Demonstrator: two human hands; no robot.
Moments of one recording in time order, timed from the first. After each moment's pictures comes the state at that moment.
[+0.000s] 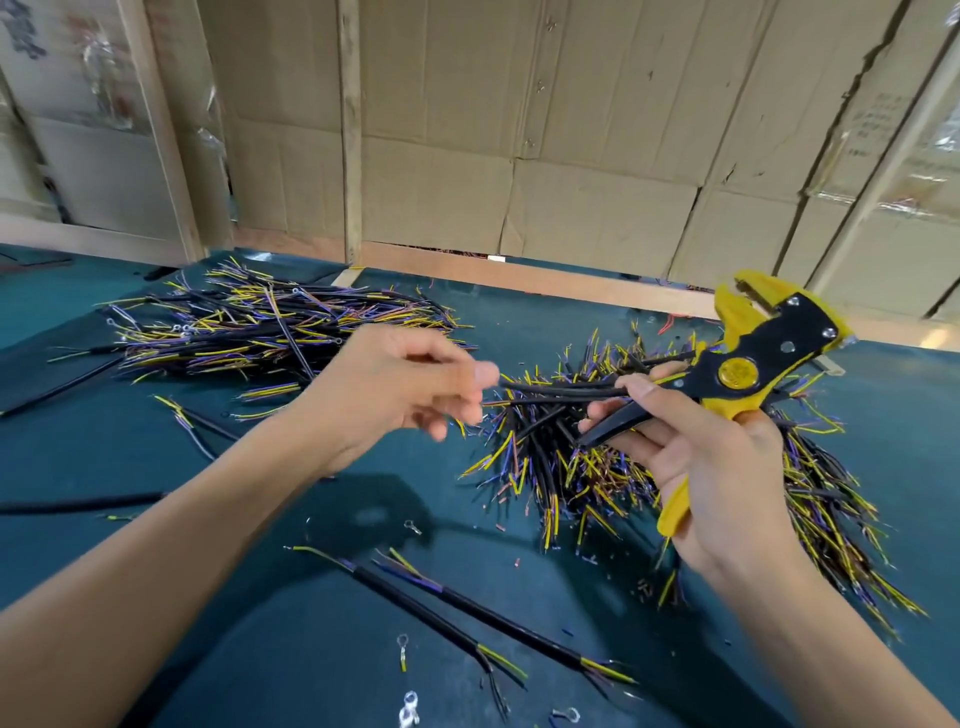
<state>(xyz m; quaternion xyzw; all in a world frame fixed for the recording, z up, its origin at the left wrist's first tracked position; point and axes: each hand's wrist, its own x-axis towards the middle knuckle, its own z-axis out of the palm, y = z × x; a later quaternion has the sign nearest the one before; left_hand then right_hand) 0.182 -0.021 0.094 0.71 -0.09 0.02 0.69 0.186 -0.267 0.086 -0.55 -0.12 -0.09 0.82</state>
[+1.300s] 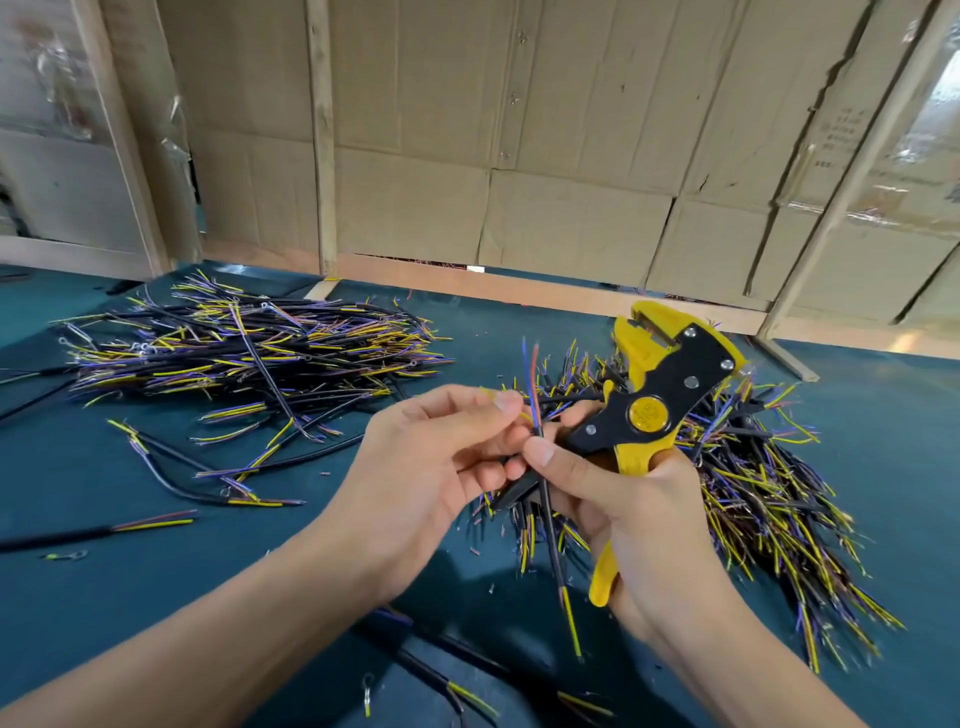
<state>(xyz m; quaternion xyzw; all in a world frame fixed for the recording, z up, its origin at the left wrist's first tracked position) 0.150 -0.093 0.088 0.51 -0.04 0.03 0.86 0.161 -0.243 0.082 -0.54 -0.15 0.01 0.83</state>
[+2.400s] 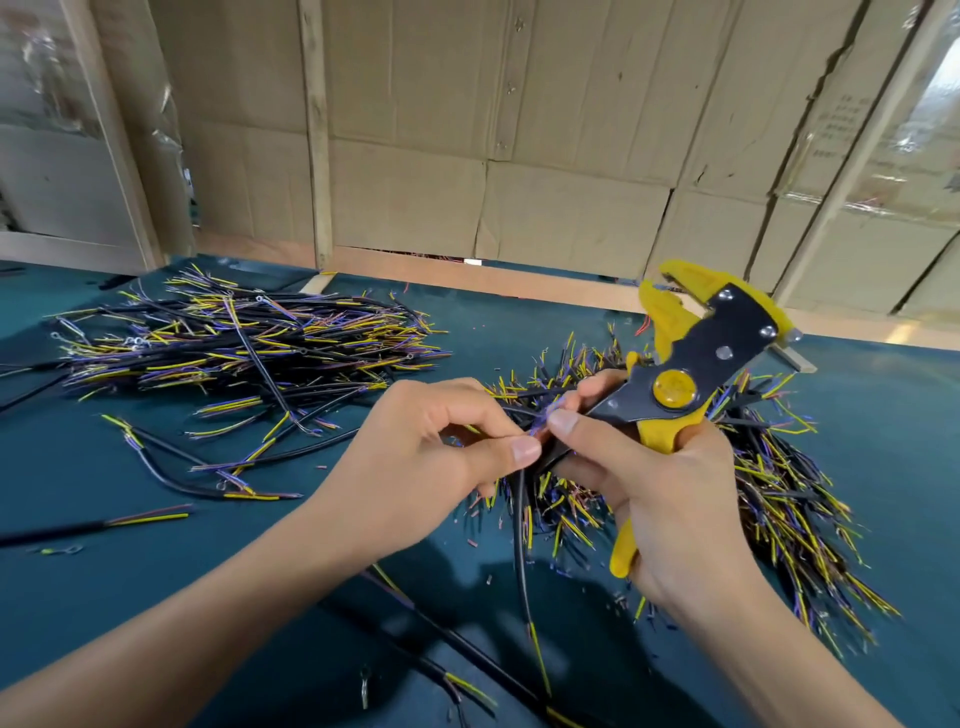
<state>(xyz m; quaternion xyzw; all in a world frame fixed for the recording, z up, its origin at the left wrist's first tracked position) 0.154 -0.076 0.089 0.78 -0.18 0.14 0.58 0.166 -0.254 0.092 -0.59 -0.18 -0.06 0.79</state>
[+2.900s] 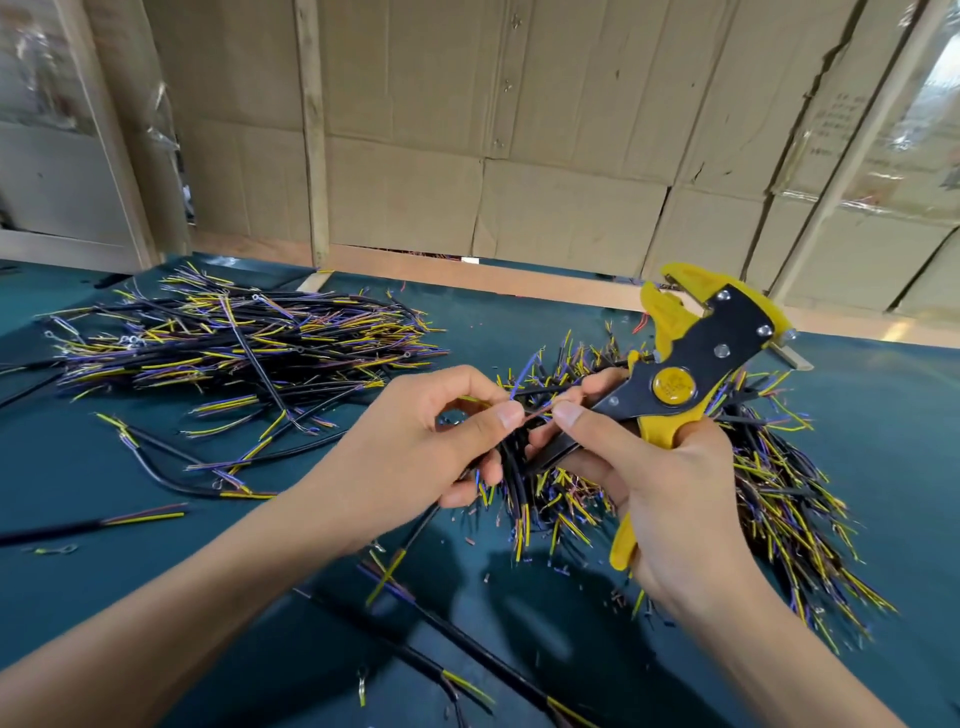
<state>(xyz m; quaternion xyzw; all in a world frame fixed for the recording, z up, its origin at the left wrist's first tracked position) 0.159 -0.073 0.088 0.74 -0.14 0.04 0.66 0.170 -0.255 0.087 -0.59 -0.18 -0.09 0.78</state>
